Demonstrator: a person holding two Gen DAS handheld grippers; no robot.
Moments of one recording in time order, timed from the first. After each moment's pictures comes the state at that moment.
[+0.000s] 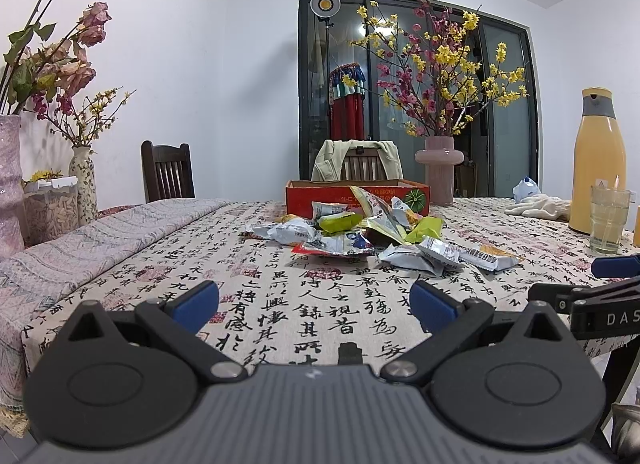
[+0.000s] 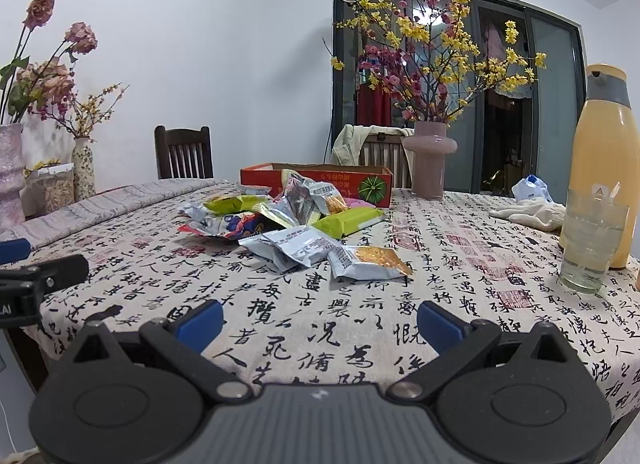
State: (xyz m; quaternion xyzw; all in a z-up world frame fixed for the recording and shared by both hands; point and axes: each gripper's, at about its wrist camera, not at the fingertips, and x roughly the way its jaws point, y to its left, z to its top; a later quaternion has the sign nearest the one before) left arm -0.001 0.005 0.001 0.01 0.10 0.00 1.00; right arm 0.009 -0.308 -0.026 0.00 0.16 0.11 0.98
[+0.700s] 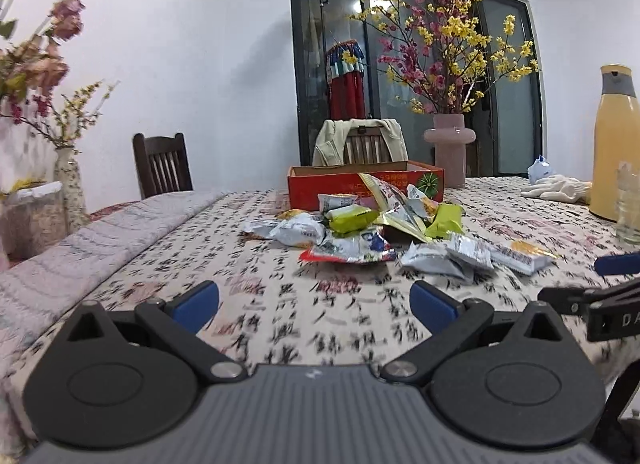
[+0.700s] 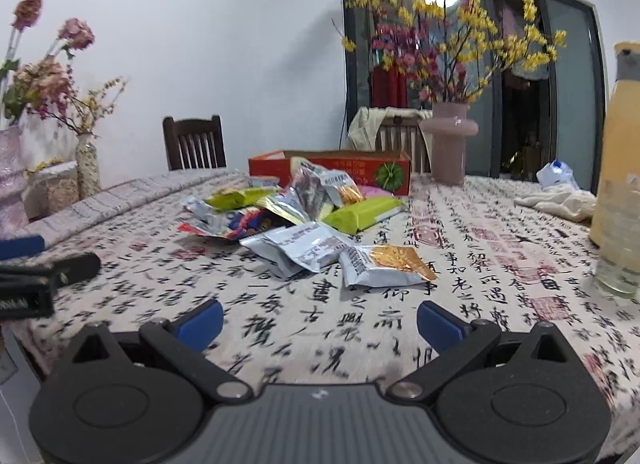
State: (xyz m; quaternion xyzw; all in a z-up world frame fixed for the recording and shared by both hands) left arm 0.069 0.008 0.012 0.03 0.14 0.00 0.99; right arm 0.062 -0.306 -0.024 0.01 0.20 0.14 0.97
